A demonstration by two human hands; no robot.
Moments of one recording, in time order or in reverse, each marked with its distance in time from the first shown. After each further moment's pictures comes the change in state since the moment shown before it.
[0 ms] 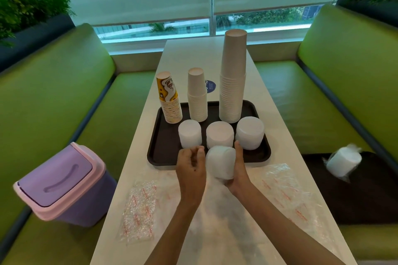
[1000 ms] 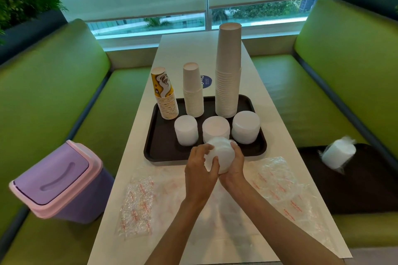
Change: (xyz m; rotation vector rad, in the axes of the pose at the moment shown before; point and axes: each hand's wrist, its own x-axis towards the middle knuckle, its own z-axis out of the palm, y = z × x) left_hand -0.016 -0.008 0.014 0.187 -0.174 0.197; right_hand -0.013 0.001 0.003 0.309 -0.132 -0.020
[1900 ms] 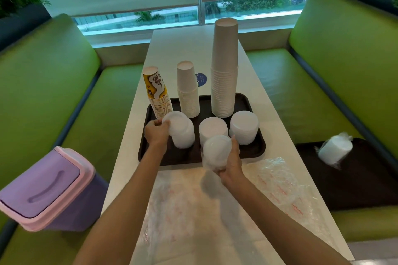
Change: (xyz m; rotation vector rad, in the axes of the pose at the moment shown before) left_hand 0.146 -0.058 -0.036 -0.153 0.191 -0.750; right_hand 0.030 -0.008 0.009 -0.130 0.228 -0.019
